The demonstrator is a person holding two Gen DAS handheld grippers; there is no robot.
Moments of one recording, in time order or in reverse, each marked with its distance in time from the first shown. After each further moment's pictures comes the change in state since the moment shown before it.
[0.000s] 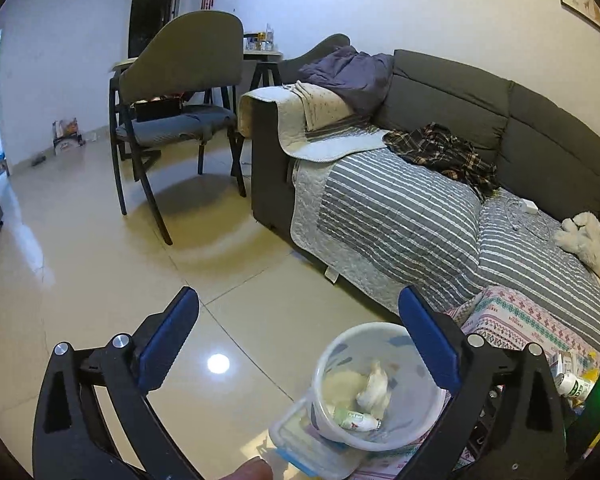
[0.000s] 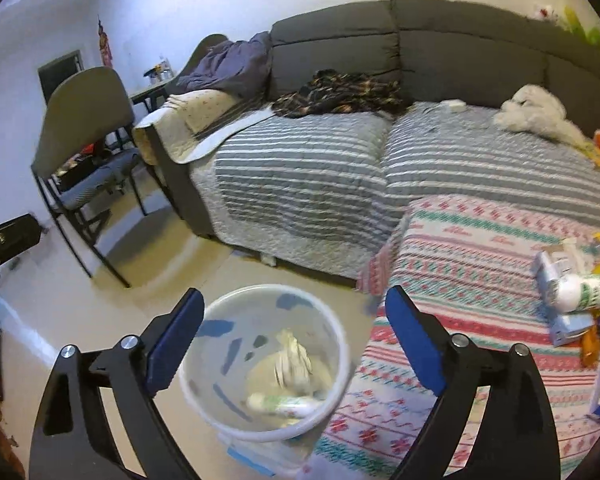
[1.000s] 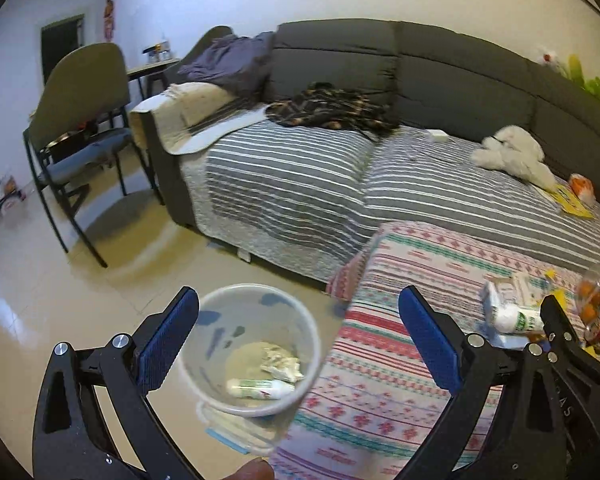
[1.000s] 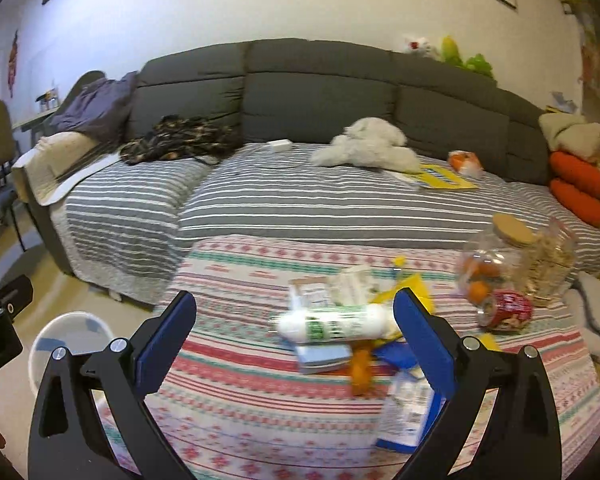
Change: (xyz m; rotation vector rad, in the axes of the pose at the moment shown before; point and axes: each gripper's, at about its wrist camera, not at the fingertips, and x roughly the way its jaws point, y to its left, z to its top) left arm -0.026 -0.166 -0.056 0.268 0.042 -0.185; right arm -0.099 -0.167 0.006 0.057 -0.123 -0.472
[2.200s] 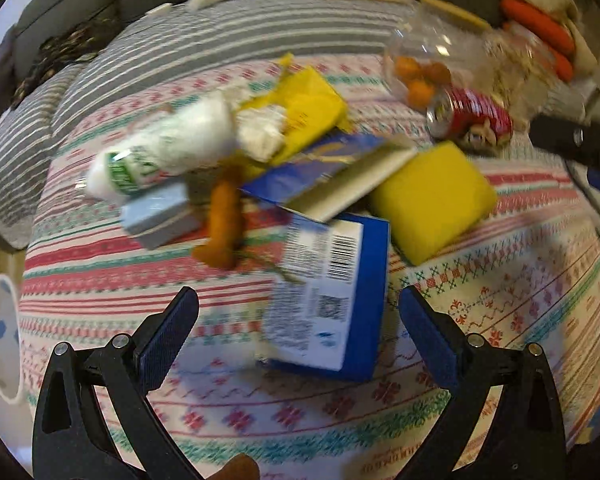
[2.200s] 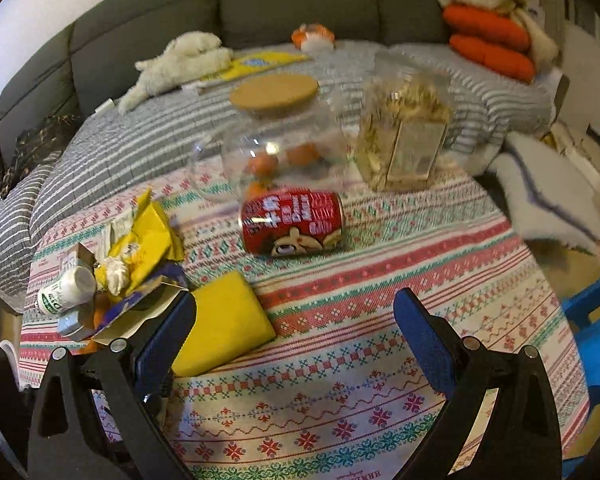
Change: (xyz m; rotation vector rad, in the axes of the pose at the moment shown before) left arm 0.041 -0.282 -0.133 0.517 0.374 -0.465; right arm 0.047 -0.271 -0.049 0.353 0.353 -0.185
